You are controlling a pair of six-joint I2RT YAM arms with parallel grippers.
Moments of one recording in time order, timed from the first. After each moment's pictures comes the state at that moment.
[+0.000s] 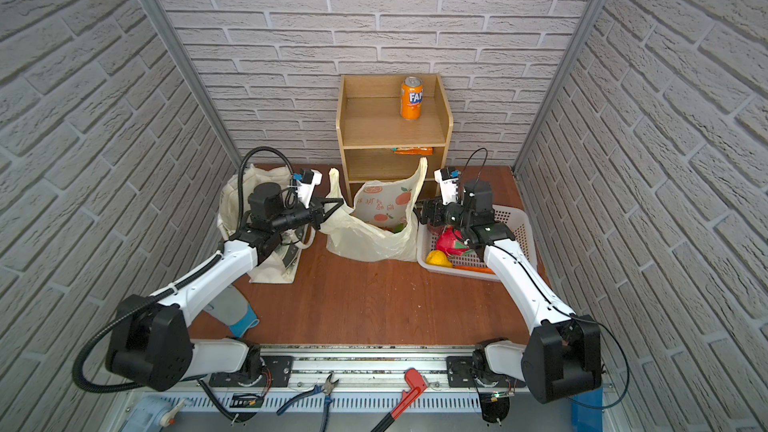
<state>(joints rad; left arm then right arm) -0.31 1.33 0.90 0.20 0.72 -0.19 0.13 1.31 1.03 -0.18 -0.54 0.24</state>
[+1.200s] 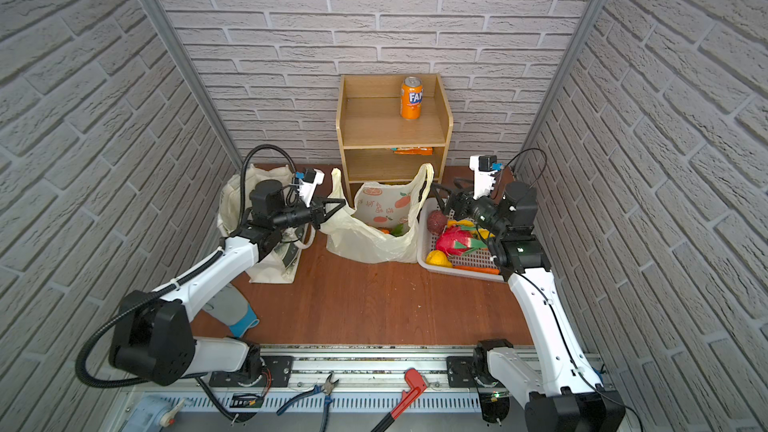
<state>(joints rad) -0.30 1.36 0.93 0.17 0.80 -0.19 -0.01 1.07 1.06 -0.11 -0.62 0.32</state>
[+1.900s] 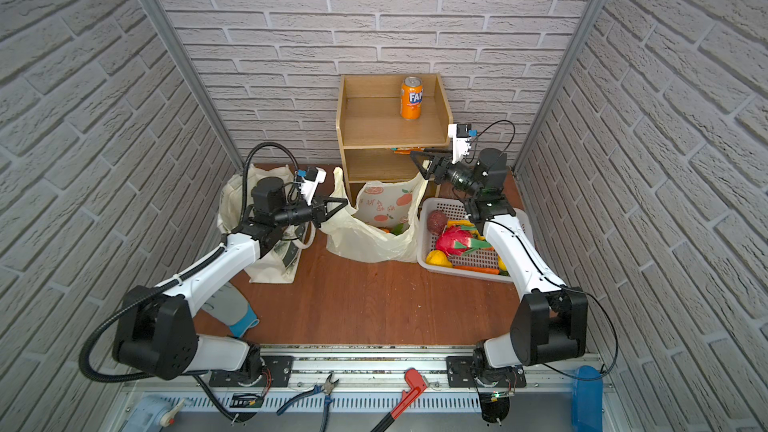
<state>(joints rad) -0.30 1.39 0.96 0.17 0.84 -0.20 0.08 1.45 1.23 0.27 -0.73 0.57</state>
